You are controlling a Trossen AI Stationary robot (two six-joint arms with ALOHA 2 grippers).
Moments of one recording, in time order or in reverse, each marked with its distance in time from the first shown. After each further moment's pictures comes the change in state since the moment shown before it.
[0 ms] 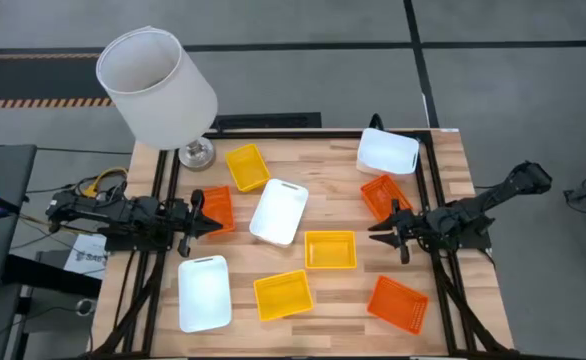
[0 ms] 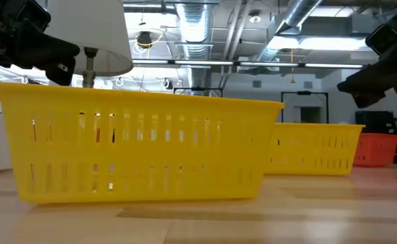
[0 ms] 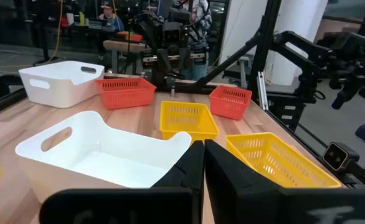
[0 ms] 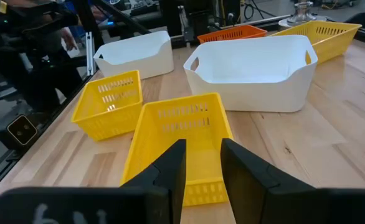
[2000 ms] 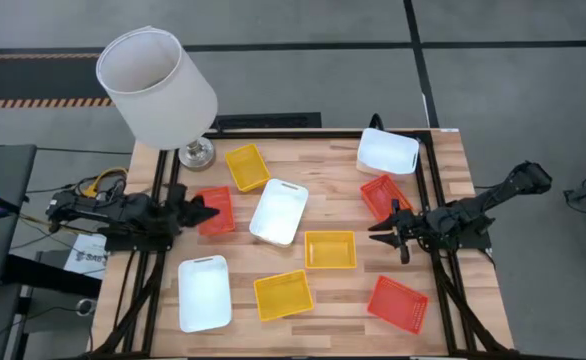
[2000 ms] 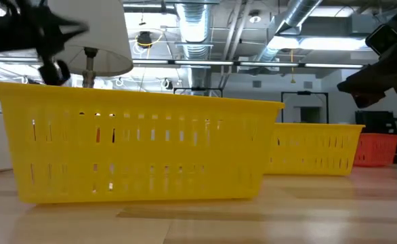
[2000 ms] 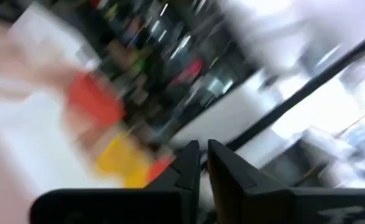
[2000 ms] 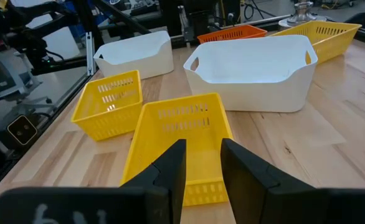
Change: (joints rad) left arm 0.000 0.000 -0.001 0.292 -0.165 -0.790; right arm 0.000 0.000 0.000 0.000 0.000 0.000
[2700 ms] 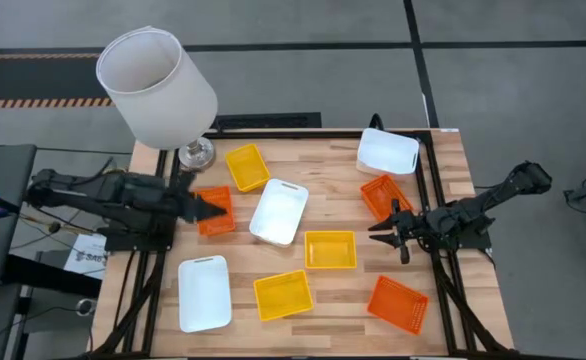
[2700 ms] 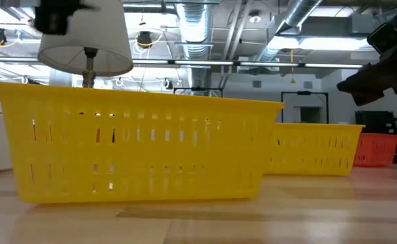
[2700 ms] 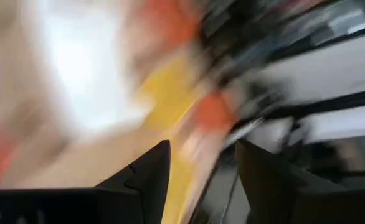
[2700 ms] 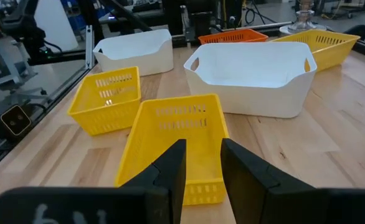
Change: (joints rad) left arm 0.000 0.653 0.781 -0.896 0.133 -0.341; right arm -0.001 0.000 0.000 0.000 0.000 -0.067
